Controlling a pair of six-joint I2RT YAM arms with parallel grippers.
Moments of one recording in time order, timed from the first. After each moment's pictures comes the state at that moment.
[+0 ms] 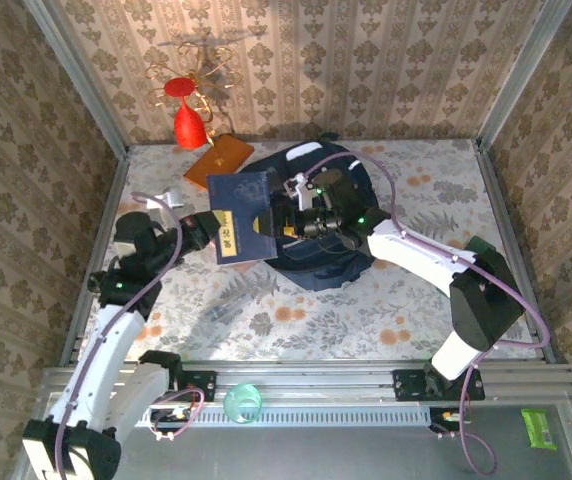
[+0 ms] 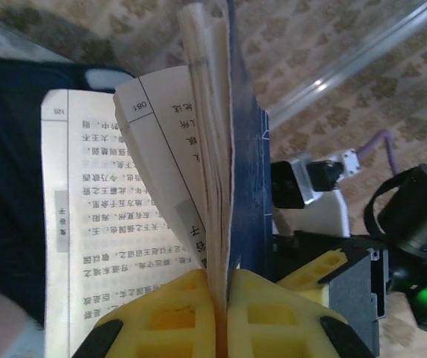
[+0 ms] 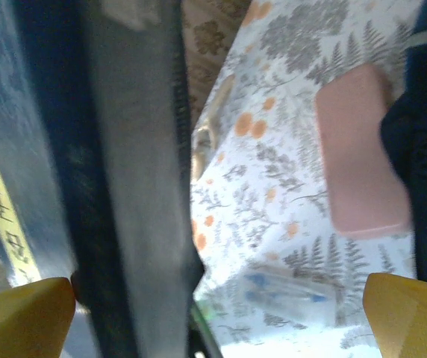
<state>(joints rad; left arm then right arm) -0.23 0.82 0.72 -0.09 0.60 -0.75 0.63 1.64 1.20 -0.04 -0.62 0.72</state>
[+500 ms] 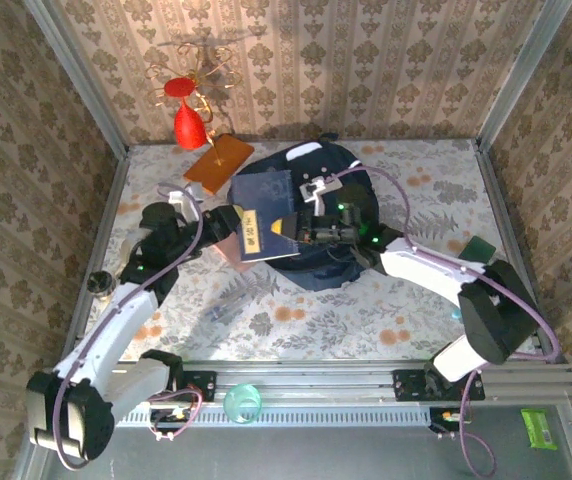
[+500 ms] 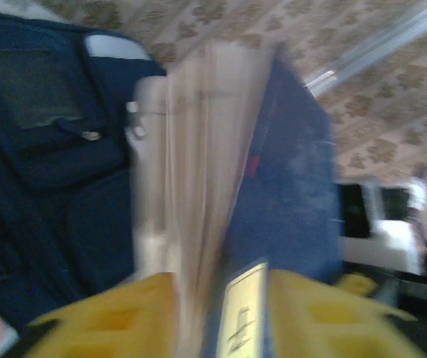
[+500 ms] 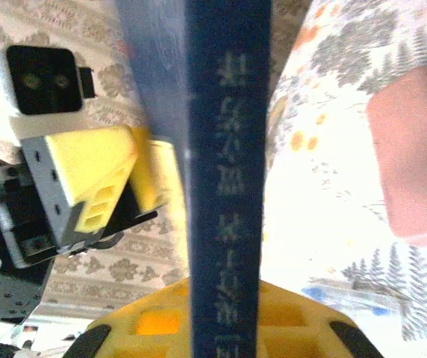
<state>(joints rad) -0.32 1.01 0.70 0.02 0.50 -0.76 0.57 1.51 0.94 0.31 -0.68 0.94</state>
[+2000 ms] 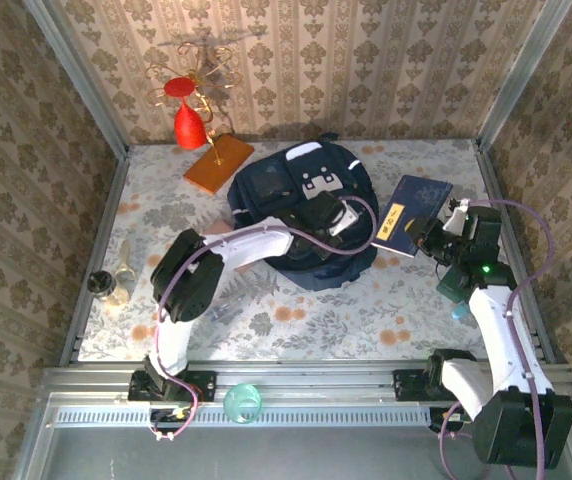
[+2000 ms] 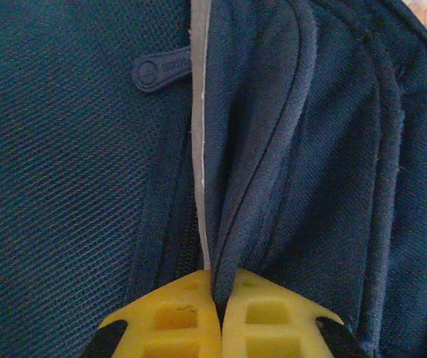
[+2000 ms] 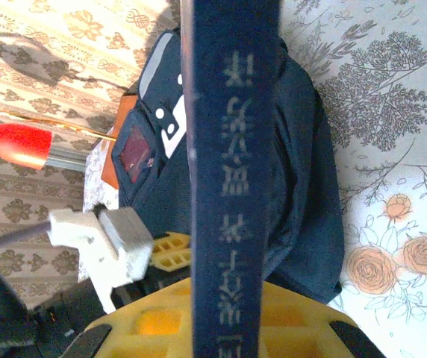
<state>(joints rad) -0.90 1.99 1.50 -0.40 -0.06 0.12 -0.15 0.91 0.70 -0.36 -0.53 0.68</state>
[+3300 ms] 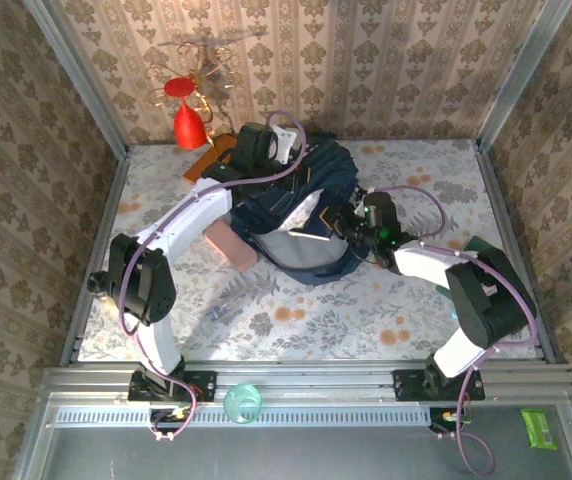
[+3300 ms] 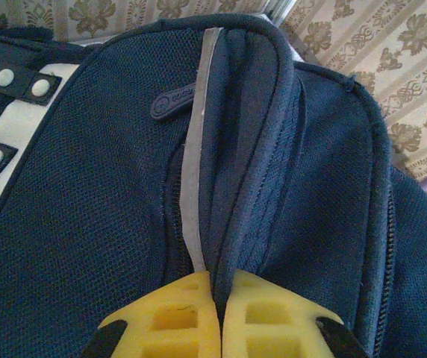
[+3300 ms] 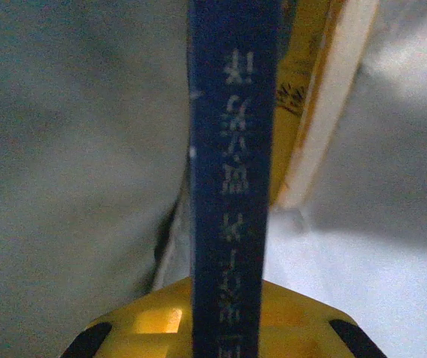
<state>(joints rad) -0.59 1.82 1.64 -0.40 0.40 -0.25 0.38 1.64 0.80 0.46 -0.32 1.18</state>
